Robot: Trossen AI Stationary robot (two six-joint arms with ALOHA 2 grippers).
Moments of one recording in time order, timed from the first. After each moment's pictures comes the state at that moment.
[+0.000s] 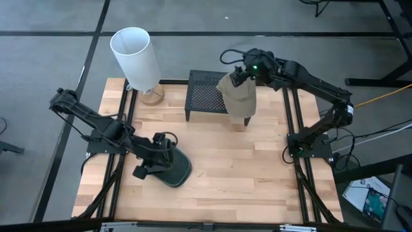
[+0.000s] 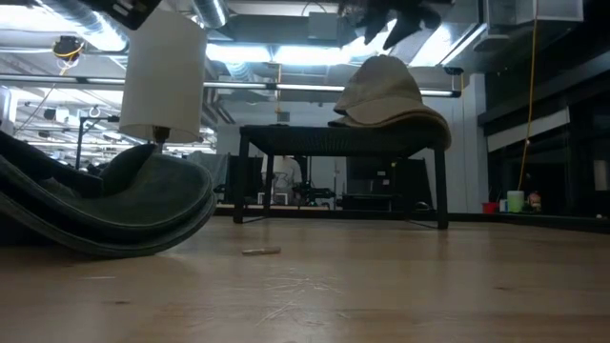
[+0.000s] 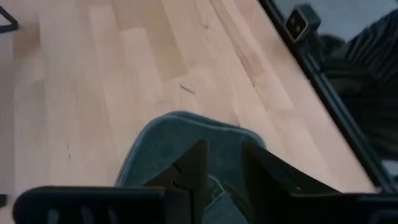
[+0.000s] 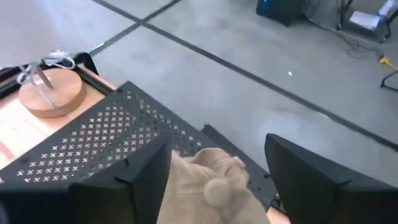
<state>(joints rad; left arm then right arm) -0.48 1.03 0.90 -0.66 -0.08 -0.13 -0.34 1.48 1.74 -0.92 0.60 0.32</state>
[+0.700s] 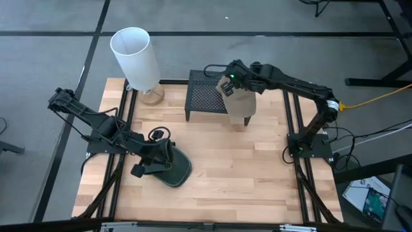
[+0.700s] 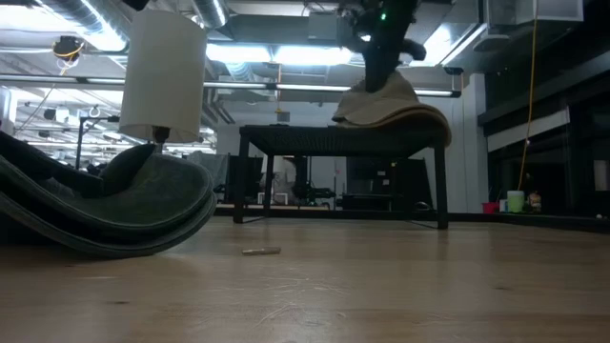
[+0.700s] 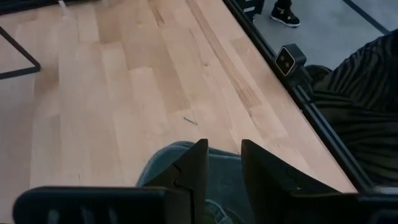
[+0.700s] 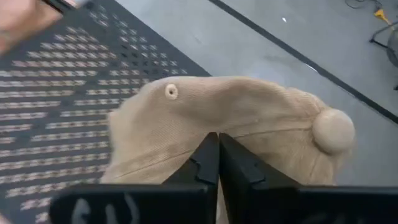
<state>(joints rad) -0.48 0.96 0.90 -0.59 -0.09 -0.09 -0.34 1.64 1.74 -1.05 0.58 0.41</state>
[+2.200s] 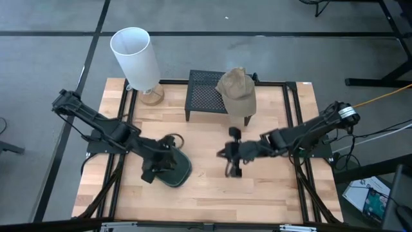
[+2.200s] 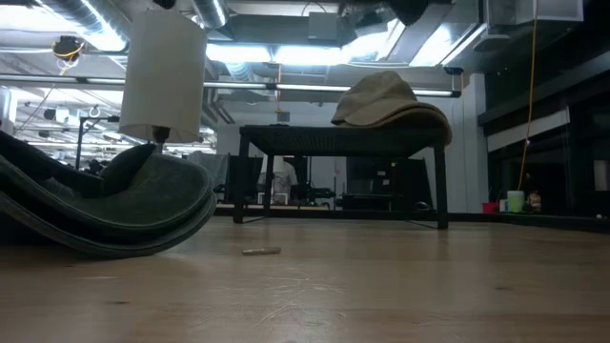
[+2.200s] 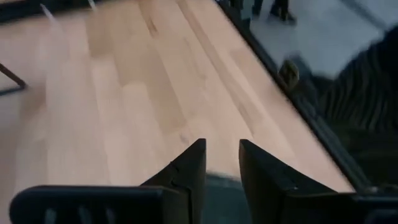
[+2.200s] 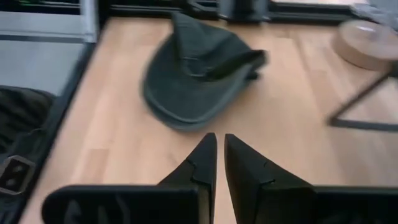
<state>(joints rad) -0.46 1.13 0.95 -0.48 -0.07 -0.04 0.36 1.44 1.19 -0.35 0.34 0.17</state>
